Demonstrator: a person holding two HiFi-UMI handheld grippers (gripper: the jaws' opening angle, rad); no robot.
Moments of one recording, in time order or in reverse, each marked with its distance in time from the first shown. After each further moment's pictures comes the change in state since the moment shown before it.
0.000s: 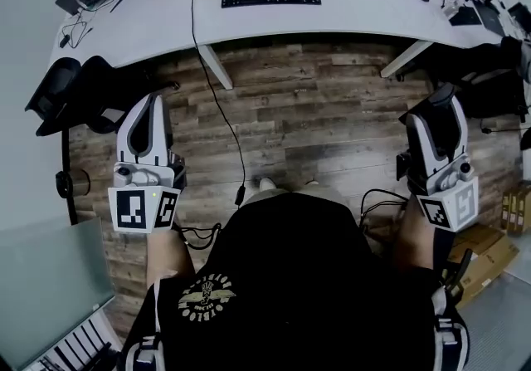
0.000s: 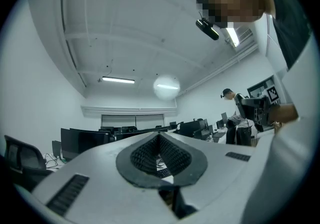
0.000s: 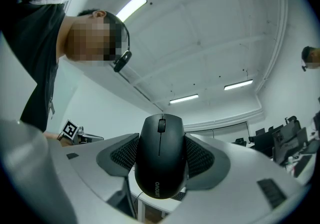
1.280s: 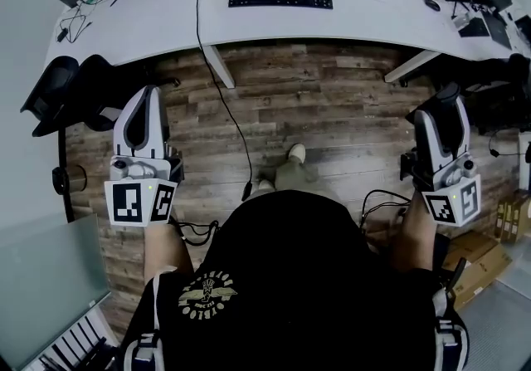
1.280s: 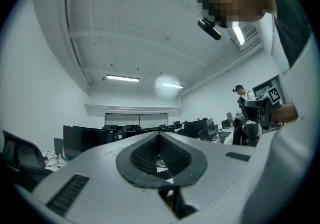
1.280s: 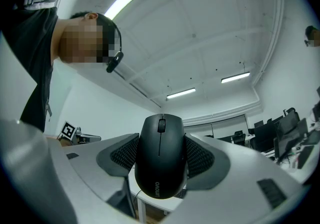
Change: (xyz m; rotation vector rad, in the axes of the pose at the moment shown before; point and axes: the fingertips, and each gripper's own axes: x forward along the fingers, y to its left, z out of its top) left arm 0.034 0.042 -0.020 -0.015 0.006 0.042; right arm 0.043 -0.031 -0.034 0.058 0.038 -0.018
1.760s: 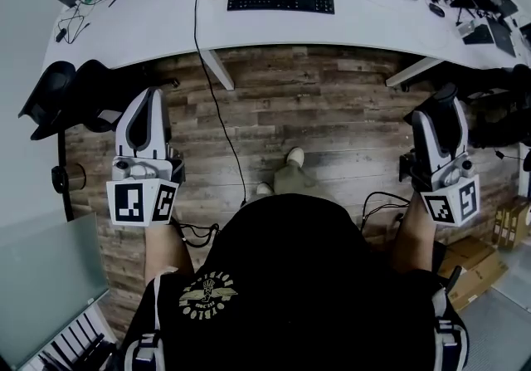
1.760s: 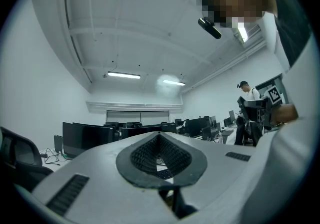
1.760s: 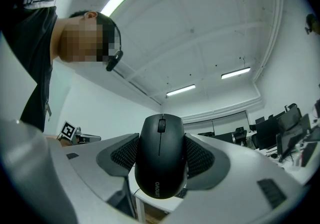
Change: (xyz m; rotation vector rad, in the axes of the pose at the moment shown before) left arm 0.037 0.002 -0.016 -0.011 0.033 0.018; right arm 0.031 -0.033 -0.019 0.022 0.028 0.012
